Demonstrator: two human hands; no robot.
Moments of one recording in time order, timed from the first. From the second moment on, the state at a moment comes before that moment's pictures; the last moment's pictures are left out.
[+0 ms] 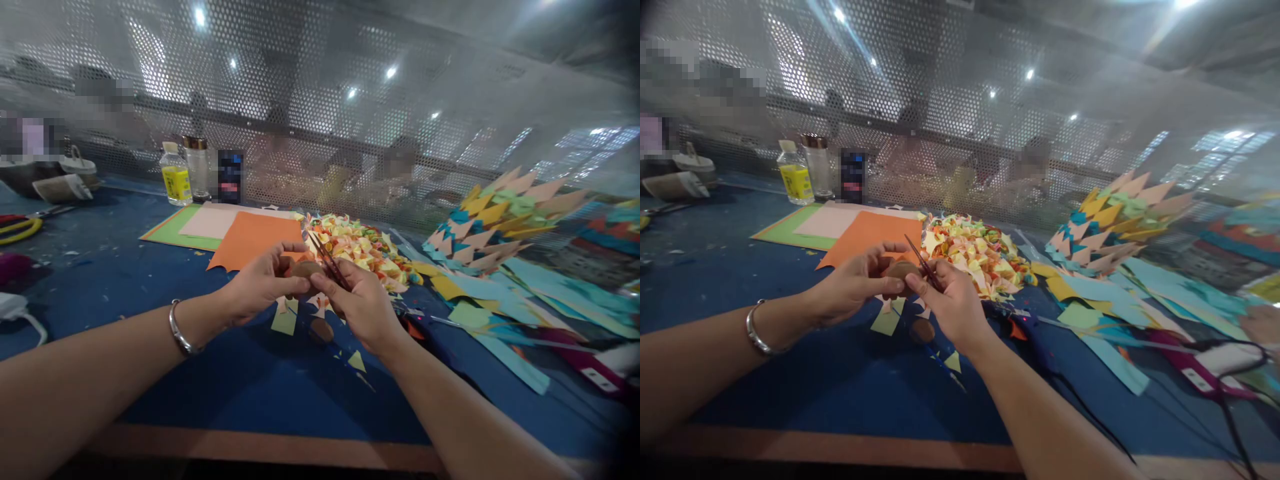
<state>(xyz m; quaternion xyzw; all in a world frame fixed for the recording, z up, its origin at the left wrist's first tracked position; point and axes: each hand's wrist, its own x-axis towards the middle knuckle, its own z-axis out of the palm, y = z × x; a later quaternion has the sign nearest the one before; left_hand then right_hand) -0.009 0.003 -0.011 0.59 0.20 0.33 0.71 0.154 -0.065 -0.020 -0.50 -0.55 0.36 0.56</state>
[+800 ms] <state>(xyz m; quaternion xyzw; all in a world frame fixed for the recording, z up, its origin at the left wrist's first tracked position) -0.007 0.005 -0.012 0.59 0.18 0.35 0.71 0.156 -0.066 -0.024 -0.49 -0.59 0.31 0.56</state>
